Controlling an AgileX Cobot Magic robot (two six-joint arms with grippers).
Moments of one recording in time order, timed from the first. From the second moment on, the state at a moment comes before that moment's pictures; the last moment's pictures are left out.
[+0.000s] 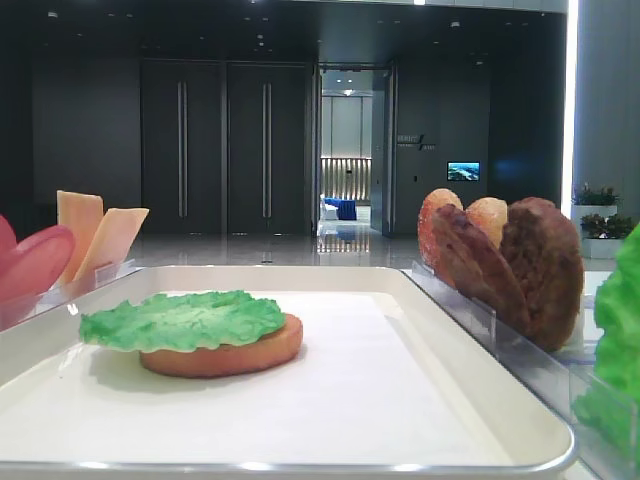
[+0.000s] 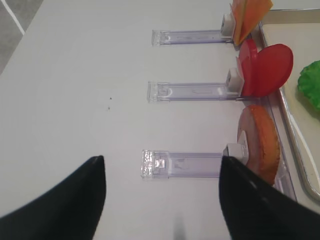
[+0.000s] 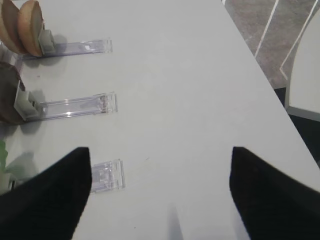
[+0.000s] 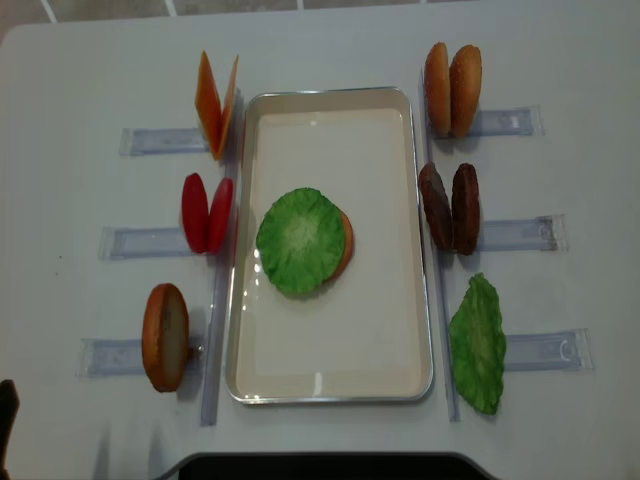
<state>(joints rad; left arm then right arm) 0.09 -0.01 -0.47 0.05 1.11 0.04 -0.13 -0.01 -0.51 0.02 1.14 -0.04</state>
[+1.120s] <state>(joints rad) 0.09 -0.01 -0.47 0.05 1.11 0.04 -0.13 -0.01 -0.51 0.02 1.14 -0.04</state>
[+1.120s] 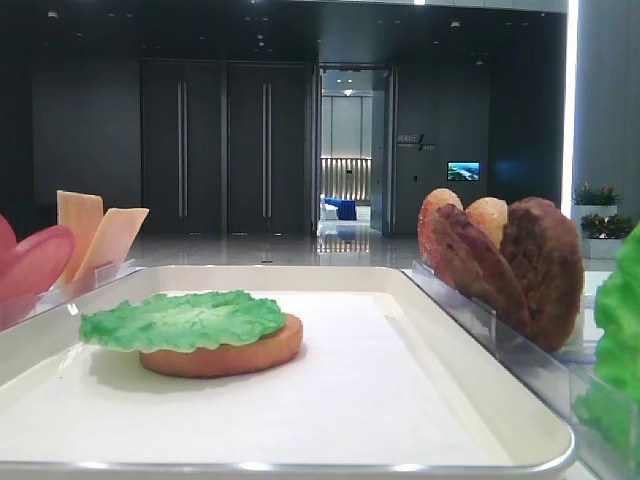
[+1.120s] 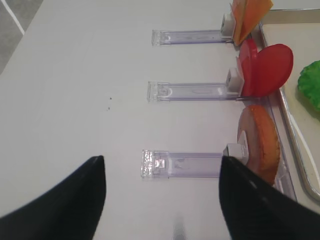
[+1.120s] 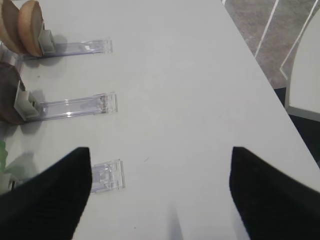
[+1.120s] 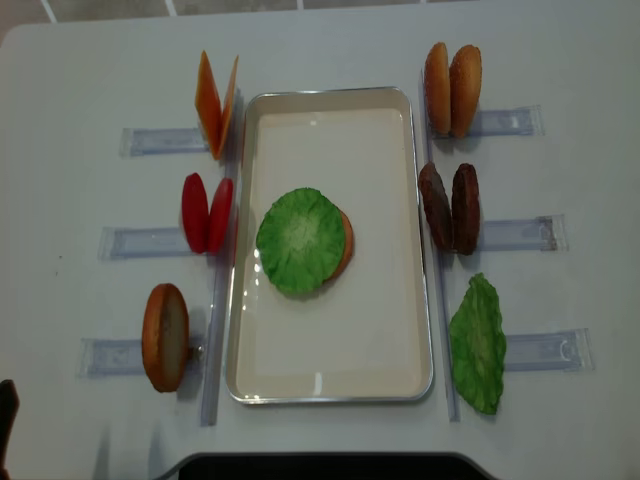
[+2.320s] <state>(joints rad) 0.09 1.14 -0.93 0.07 1.15 -0.05 -0.13 -0.01 -0.51 0.02 1.14 -0.04</state>
